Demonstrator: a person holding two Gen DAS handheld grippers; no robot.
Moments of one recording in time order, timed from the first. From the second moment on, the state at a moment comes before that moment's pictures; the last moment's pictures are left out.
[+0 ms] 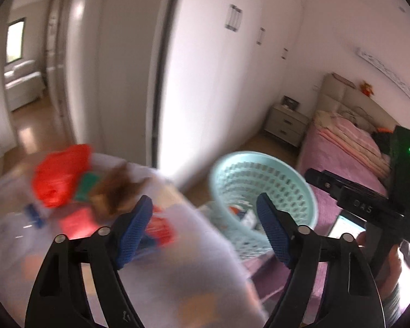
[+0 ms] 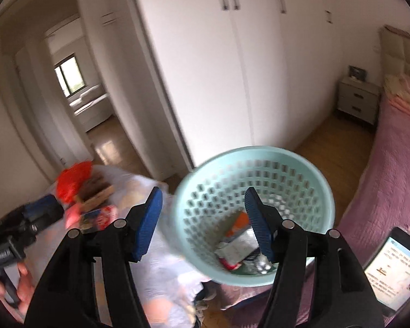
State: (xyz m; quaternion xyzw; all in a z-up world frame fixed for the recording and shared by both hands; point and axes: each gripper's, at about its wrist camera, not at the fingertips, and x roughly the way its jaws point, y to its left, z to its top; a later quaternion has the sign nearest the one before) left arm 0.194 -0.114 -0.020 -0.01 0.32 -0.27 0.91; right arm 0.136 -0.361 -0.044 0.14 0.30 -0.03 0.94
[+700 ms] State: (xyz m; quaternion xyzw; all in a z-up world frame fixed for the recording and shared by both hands) left arm 0.264 0.139 -0.055 -0.03 0.39 -0.07 0.92; right arm 0.186 -0.206 -0.071 0.07 0.36 0.09 0.93
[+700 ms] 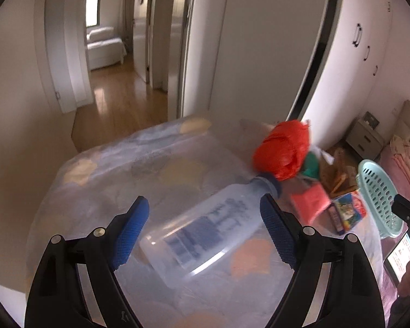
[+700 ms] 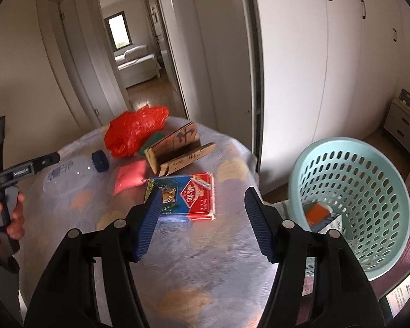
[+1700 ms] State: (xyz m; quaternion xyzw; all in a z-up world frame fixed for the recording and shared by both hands) left arm 0.229 0.109 -0.095 -0.01 0.45 -0.05 0.89; right arm 0.198 -0.158 -0.119 0.05 0.43 0.21 0.88
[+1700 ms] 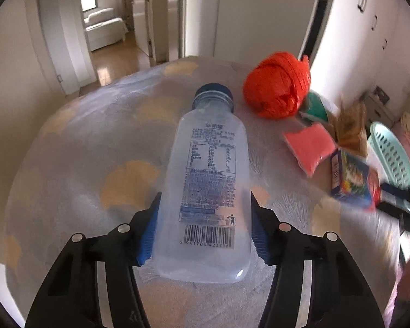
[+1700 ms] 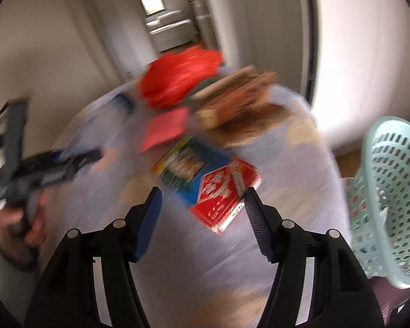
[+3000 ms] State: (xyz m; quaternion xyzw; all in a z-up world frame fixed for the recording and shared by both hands) left arm 0.224 0.117 -0.100 -0.08 0.42 -0.05 0.90; right arm 0.209 -0.086 -0.132 -0.07 0.42 0.29 0.86
